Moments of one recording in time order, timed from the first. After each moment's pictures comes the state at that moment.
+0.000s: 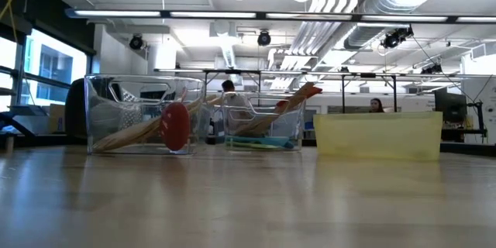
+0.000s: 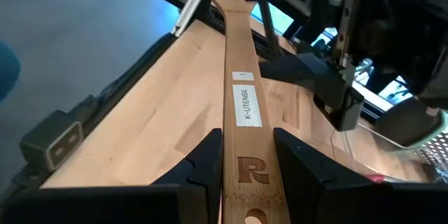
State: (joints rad) left arm -0.31 1.62 1.25 -0.18 0.68 -0.81; right arm 0.73 1.63 1.15 0.00 0.57 -0.16
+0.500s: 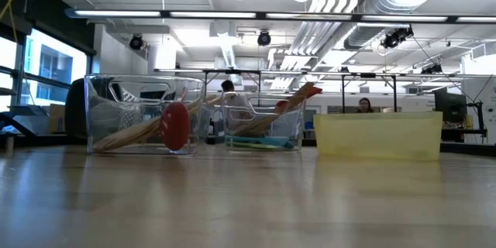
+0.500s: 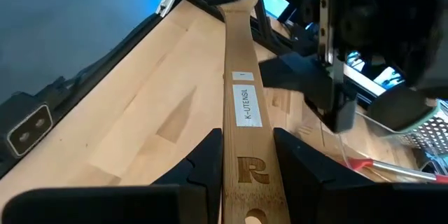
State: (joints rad) left arm -0.32 1.64 1.25 -0.19 0.57 -0.69; right arm 0.66 1.63 1.15 -0.05 0.55 -0.16
